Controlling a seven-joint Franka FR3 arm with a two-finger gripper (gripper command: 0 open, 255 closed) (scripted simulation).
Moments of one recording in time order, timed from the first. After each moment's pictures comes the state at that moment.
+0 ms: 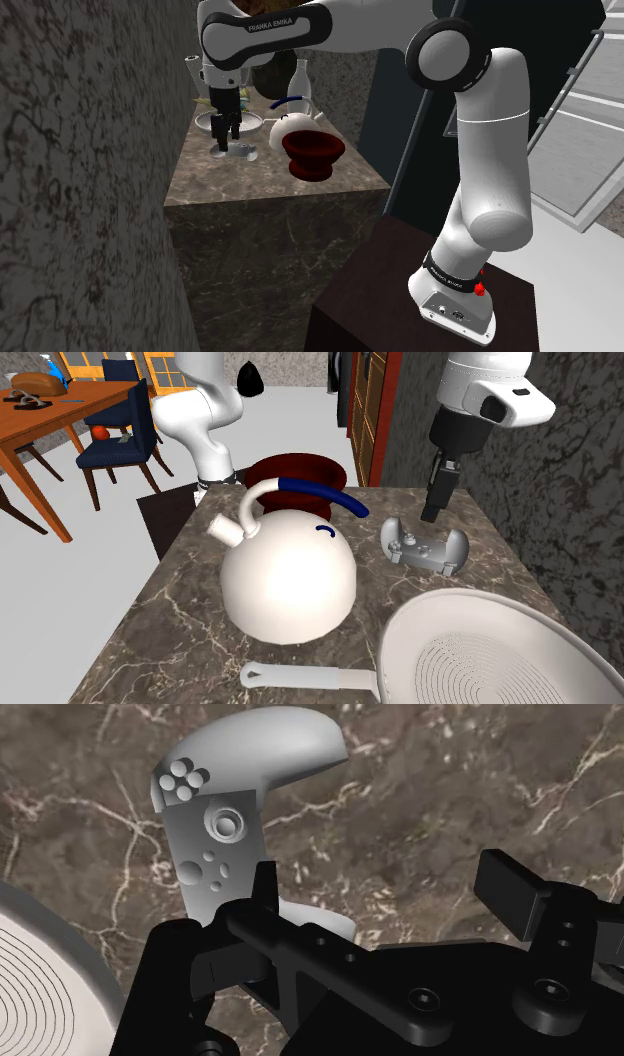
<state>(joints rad) 0.20 0.40 0.08 -1.45 -0.01 1.80 -0.26</state>
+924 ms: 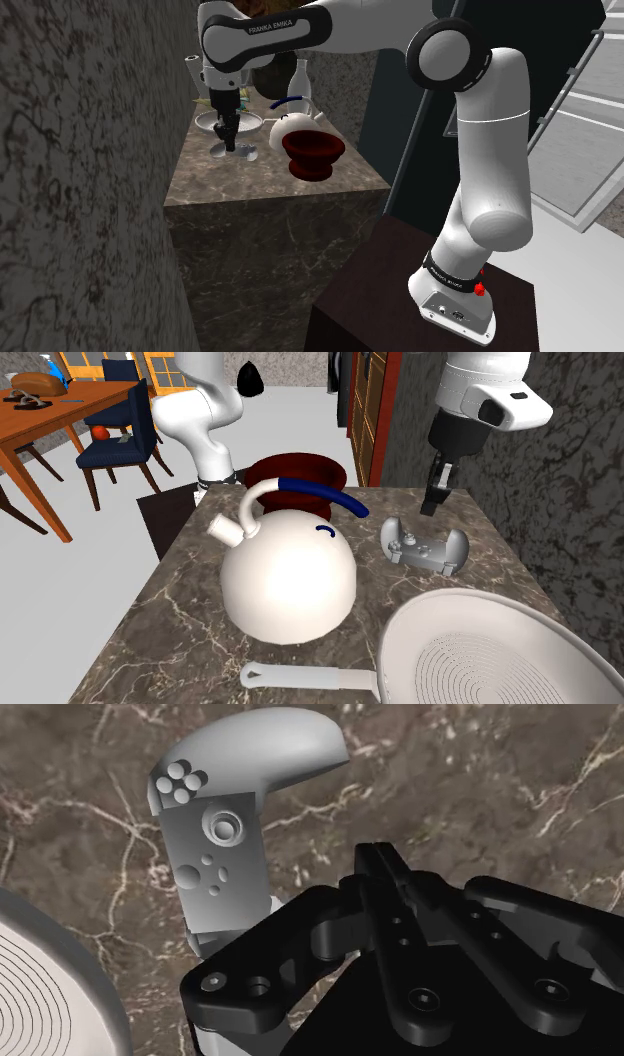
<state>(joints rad) 0.20 0.40 0.08 -1.46 -0.01 1.81 -0.26</state>
